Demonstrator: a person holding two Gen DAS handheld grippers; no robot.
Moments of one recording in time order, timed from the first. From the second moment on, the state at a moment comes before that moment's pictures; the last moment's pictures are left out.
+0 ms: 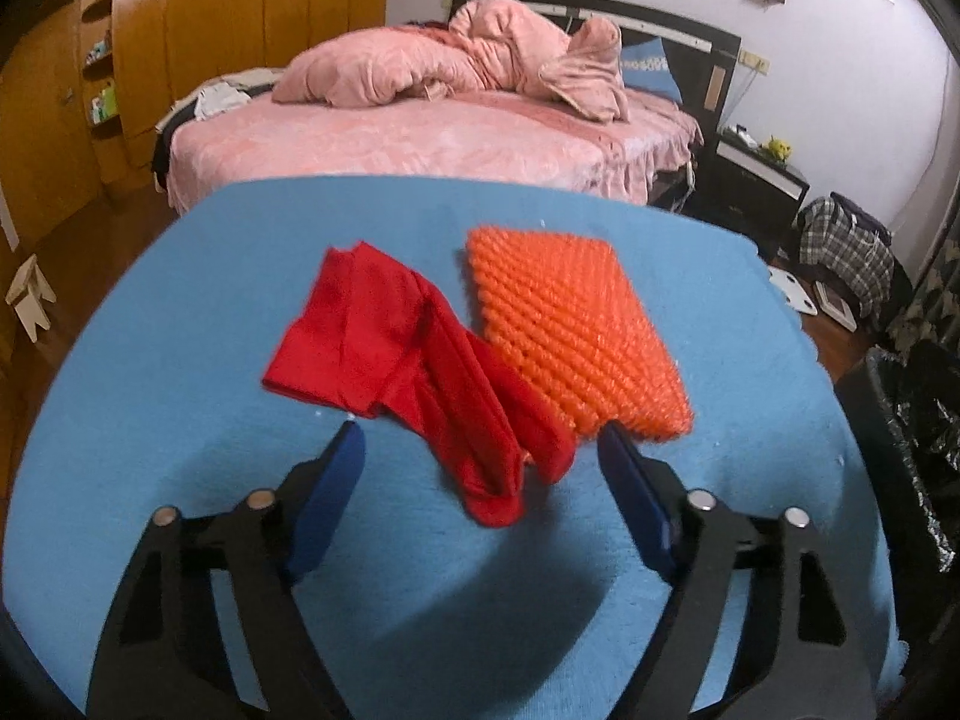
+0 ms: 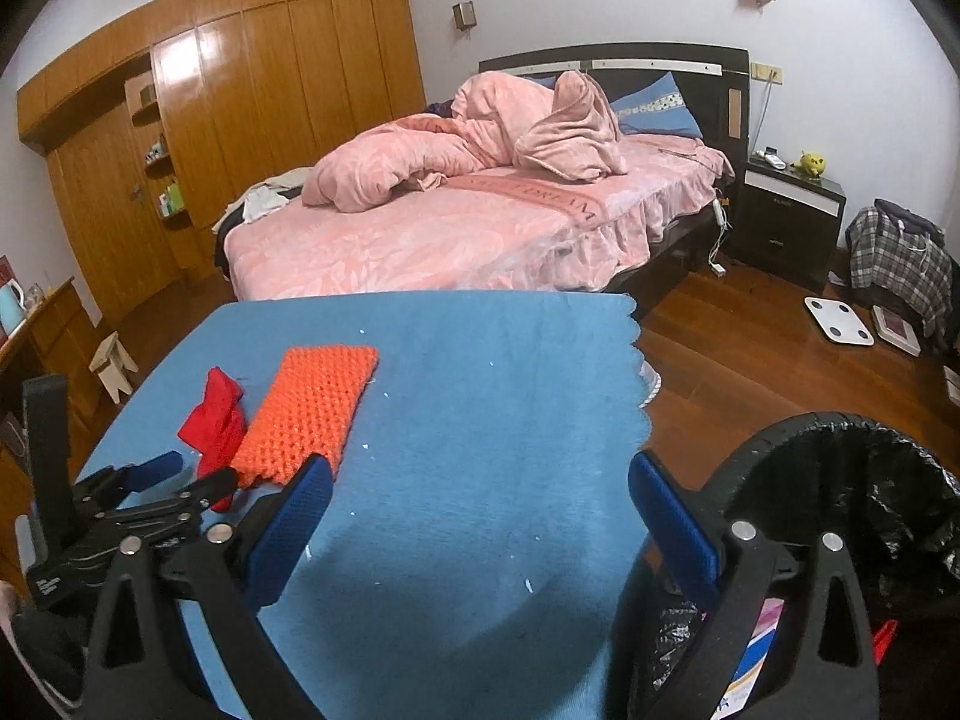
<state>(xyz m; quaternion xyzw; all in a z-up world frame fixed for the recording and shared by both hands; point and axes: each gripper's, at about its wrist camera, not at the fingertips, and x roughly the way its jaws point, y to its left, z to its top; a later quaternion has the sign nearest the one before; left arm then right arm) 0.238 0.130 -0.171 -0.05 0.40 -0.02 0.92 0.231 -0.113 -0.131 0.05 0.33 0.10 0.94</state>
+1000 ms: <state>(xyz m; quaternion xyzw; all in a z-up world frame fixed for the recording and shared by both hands) 0.225 0.167 -0.164 -0.09 0.39 -0.03 0.91 0.243 -0.080 -0.144 0.03 0.35 0.12 0.93</state>
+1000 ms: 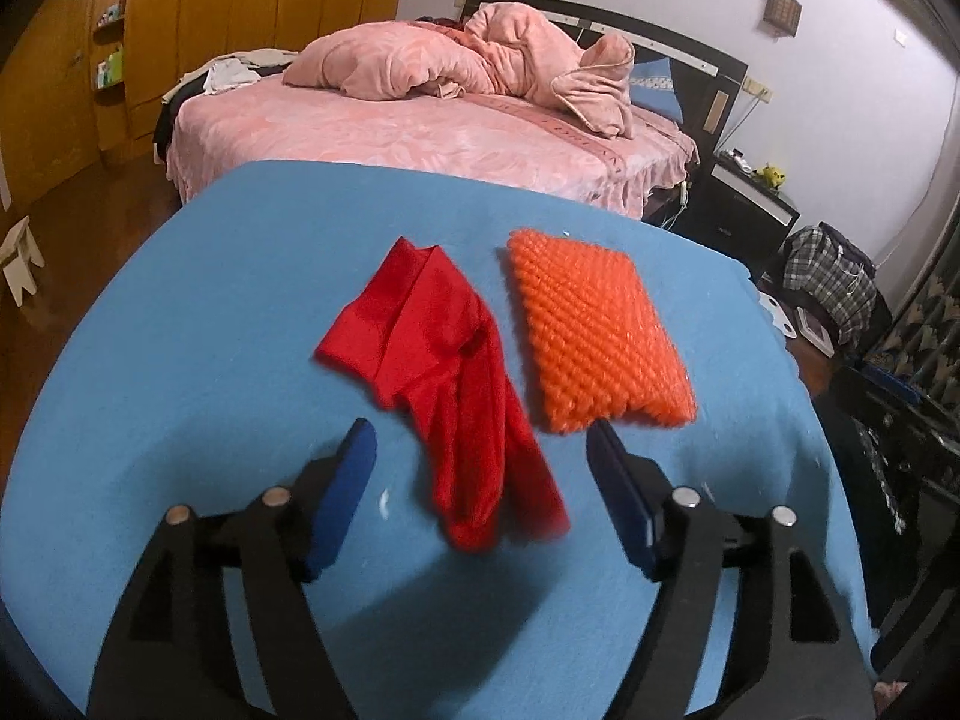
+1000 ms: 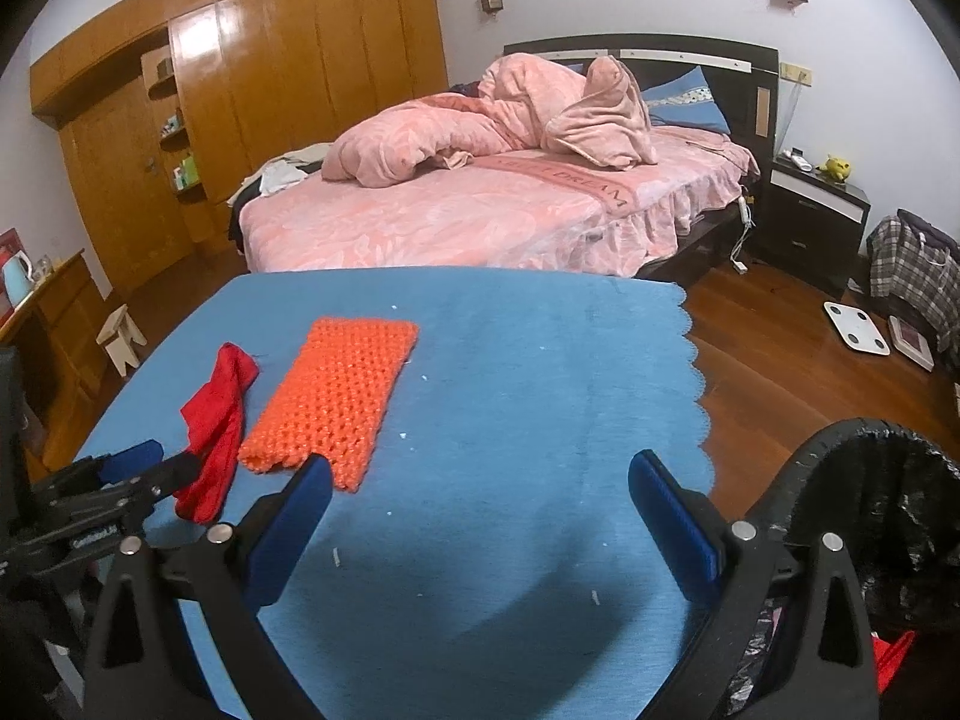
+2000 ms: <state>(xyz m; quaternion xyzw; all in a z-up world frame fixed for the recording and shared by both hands) 0.239 0.212 -0.178 -0.08 0.41 0.01 0.91 0.270 -0.027 -0.156 0.02 0.35 0.14 0.92</state>
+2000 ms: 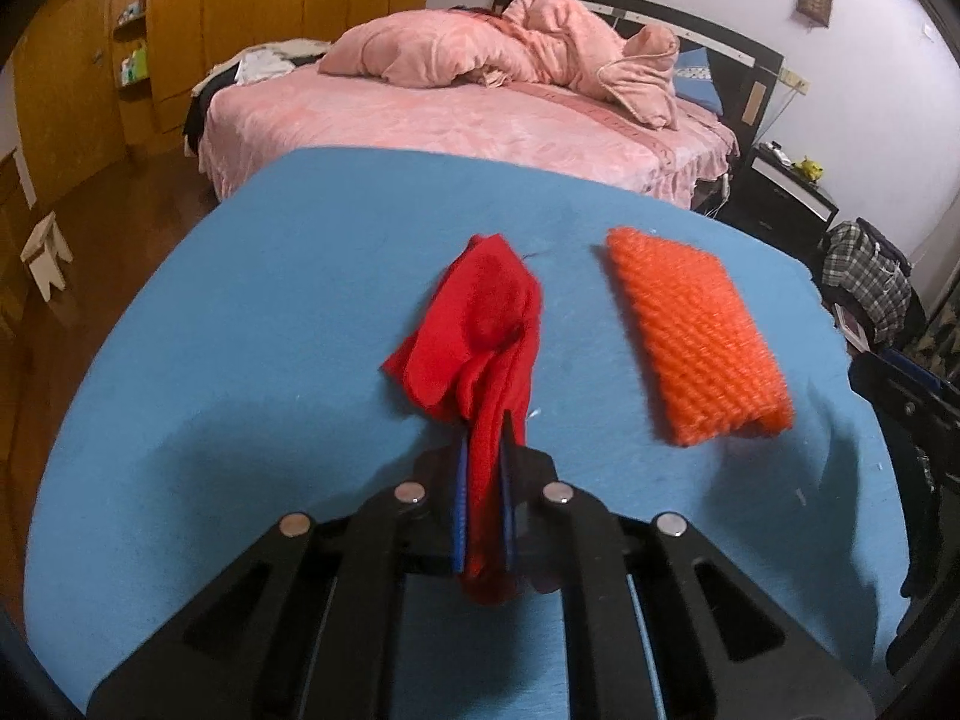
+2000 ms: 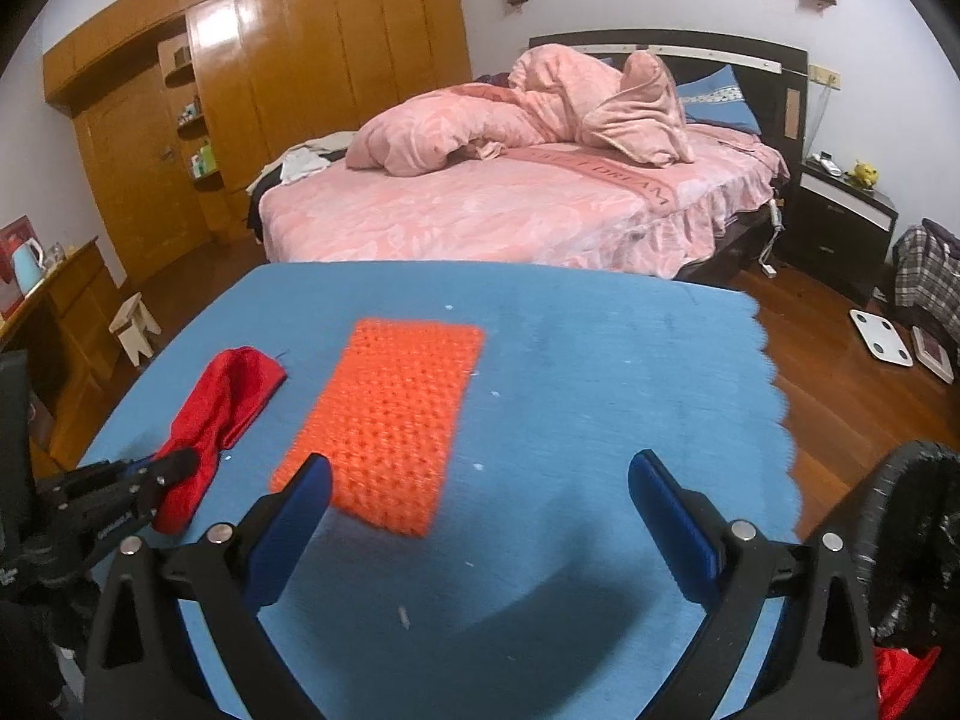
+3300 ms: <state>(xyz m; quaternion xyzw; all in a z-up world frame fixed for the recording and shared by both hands) 0.242 0.216 -0.190 -0.09 0.42 0.01 0.90 0.284 0.034 -0.196 -0.01 0.41 0.22 0.89</state>
